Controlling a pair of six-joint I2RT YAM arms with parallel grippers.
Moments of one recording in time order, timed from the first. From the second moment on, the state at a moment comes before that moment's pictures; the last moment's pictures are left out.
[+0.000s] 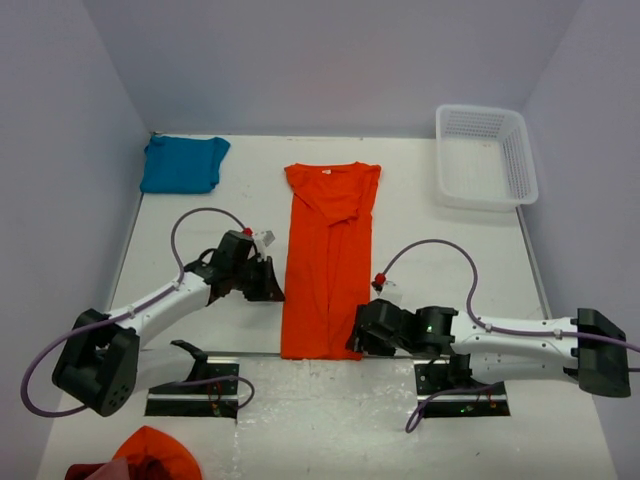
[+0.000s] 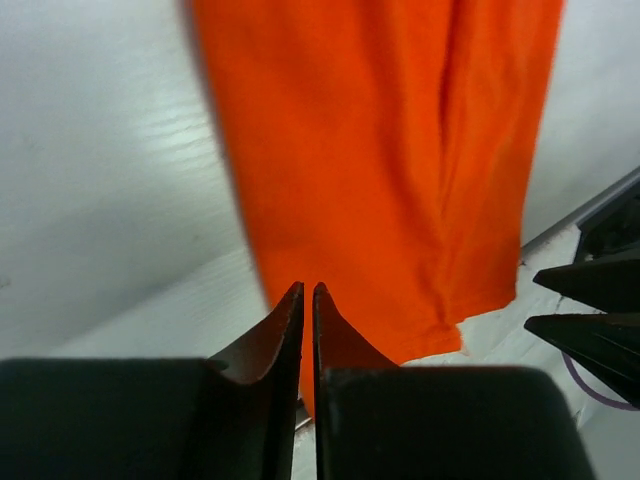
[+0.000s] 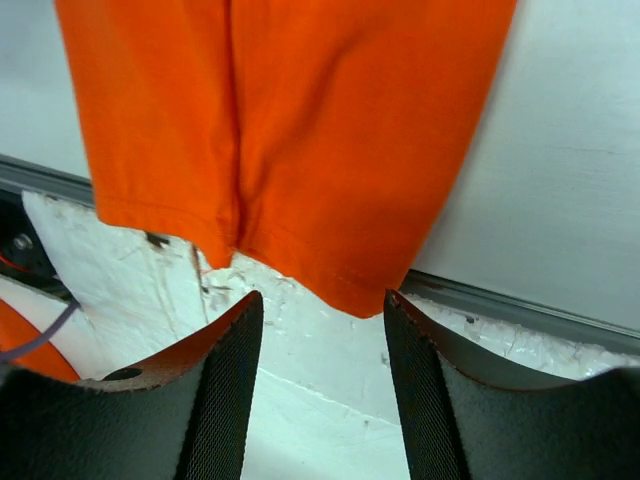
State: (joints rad) left arm -0.46 1.19 0.52 -0.33 0.40 -0.55; right arm 1.28 1.02 0.48 -0.48 0.18 1.30
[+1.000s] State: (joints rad) left arm -0.74 1.98 1.06 0.02 0.61 -0.54; right arm 1.28 0.80 0.61 -0.90 0.35 1.32
